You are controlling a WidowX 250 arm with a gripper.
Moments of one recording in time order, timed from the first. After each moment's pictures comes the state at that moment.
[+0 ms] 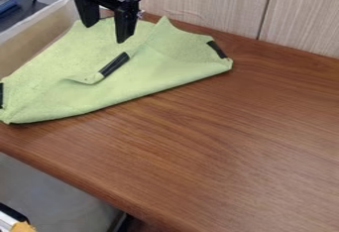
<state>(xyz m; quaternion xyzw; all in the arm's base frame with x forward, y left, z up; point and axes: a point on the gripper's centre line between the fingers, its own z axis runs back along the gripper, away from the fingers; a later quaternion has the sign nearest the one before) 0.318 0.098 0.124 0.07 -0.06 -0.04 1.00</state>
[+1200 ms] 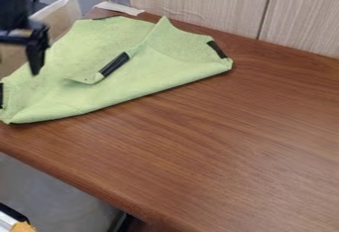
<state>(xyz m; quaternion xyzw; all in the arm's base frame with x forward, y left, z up) 0.222 0.197 0.086 0.07 0.00 0.24 0.97</state>
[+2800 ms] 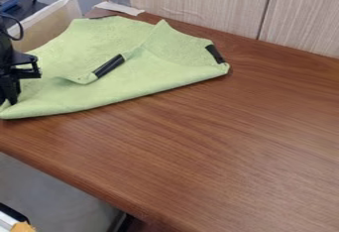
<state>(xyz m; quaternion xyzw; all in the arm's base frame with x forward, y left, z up) 0.208 0.204 0.047 0.04 -0.02 0.29 0.96</state>
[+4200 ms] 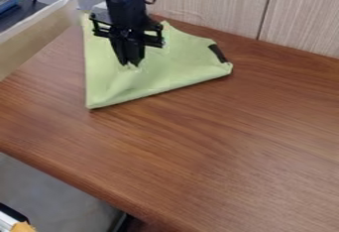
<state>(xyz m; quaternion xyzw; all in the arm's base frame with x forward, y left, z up) 0.325 0.068 0.078 -0.01 -0.08 0.04 1.00</state>
